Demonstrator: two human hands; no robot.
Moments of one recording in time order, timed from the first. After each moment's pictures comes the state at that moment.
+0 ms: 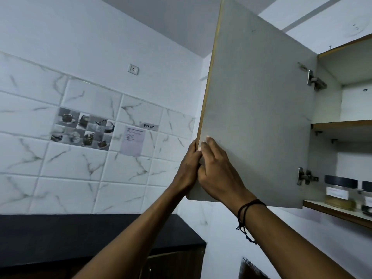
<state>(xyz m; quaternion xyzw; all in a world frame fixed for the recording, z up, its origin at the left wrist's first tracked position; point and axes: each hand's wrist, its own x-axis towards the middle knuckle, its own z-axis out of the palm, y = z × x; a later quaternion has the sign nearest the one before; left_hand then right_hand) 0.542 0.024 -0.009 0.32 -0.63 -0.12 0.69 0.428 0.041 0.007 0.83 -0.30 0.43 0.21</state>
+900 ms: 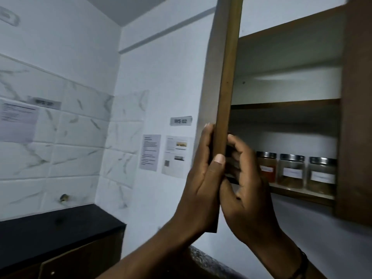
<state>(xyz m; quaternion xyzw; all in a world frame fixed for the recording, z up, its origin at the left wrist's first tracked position) 0.292 0.128 -0.035 0.07 -0.70 -0.21 0.68 0.198 0.155 -0.030 0.73 -0.25 0.62 0.13</state>
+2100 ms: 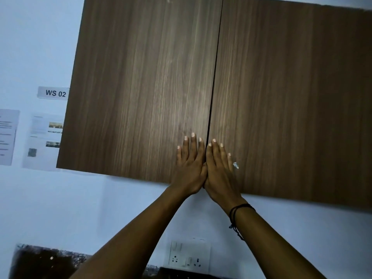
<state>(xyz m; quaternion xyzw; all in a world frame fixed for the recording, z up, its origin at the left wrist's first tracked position) -0.025 0.001 -0.043 0.13 -0.84 0.05 0.53 -0.099 0.100 -0.046 0.52 -0.69 0.26 0.44</state>
